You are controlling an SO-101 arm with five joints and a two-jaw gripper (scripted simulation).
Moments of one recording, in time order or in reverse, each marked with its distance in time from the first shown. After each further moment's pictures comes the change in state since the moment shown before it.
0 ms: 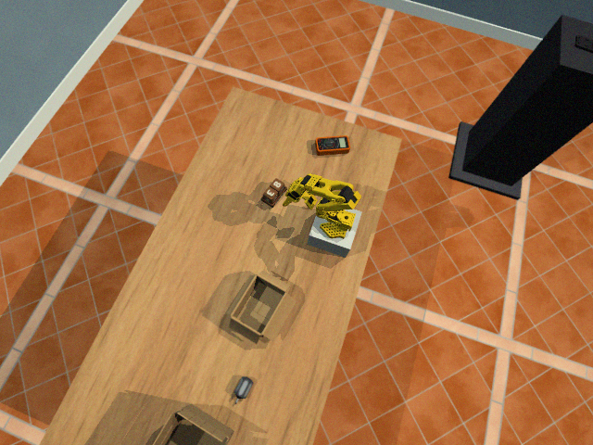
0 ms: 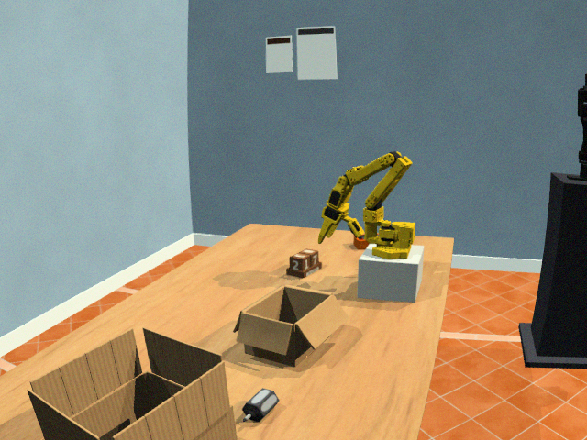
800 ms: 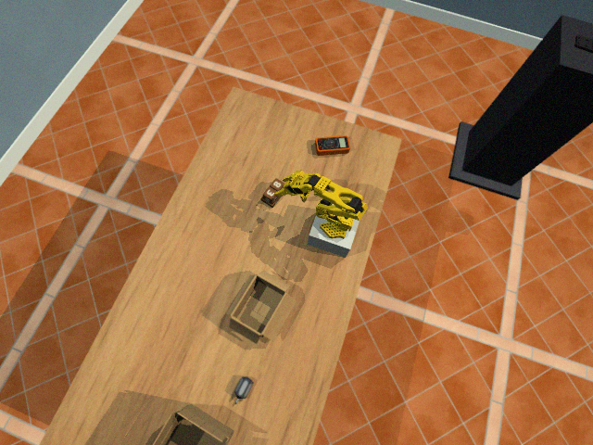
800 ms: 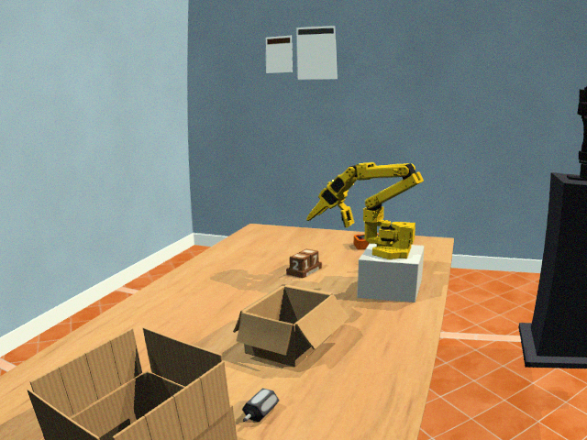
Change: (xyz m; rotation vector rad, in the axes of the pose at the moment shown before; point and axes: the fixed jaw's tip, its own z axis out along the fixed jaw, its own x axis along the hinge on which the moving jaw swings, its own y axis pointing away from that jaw) arm 0.047 0.004 -0.041 -0.033 0.373 0.000
